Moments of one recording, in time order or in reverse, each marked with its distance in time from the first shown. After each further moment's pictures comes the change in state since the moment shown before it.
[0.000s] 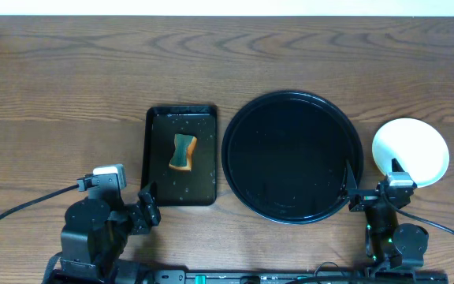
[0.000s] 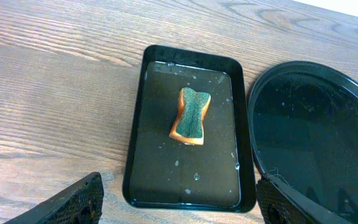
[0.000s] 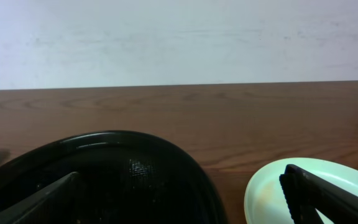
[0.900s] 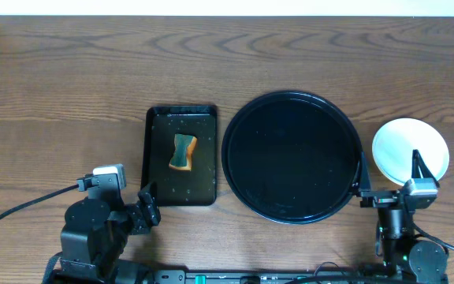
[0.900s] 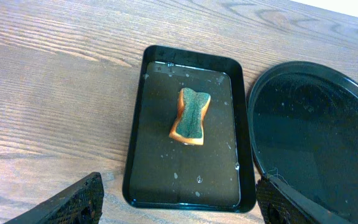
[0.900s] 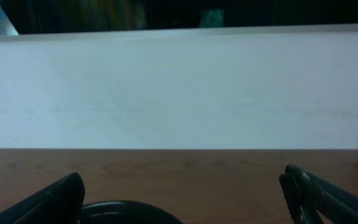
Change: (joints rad) left arm 0.000 0.000 0.001 0.000 0.000 0.000; right arm 0.000 0.004 0.132 0.109 -0.002 0.000
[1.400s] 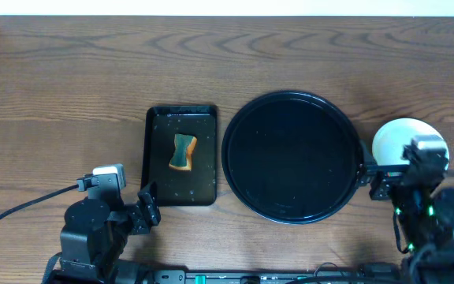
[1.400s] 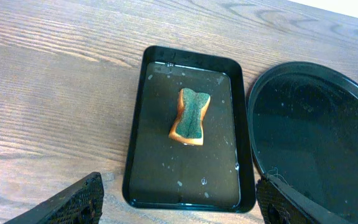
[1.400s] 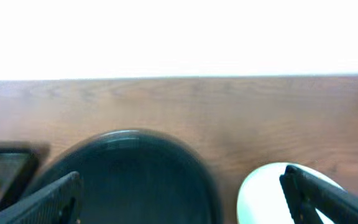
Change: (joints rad) left arm 0.000 0.000 0.002 -0.001 0.000 0.000; right arm 0.040 0.451 0.541 -0.520 0.016 0.000
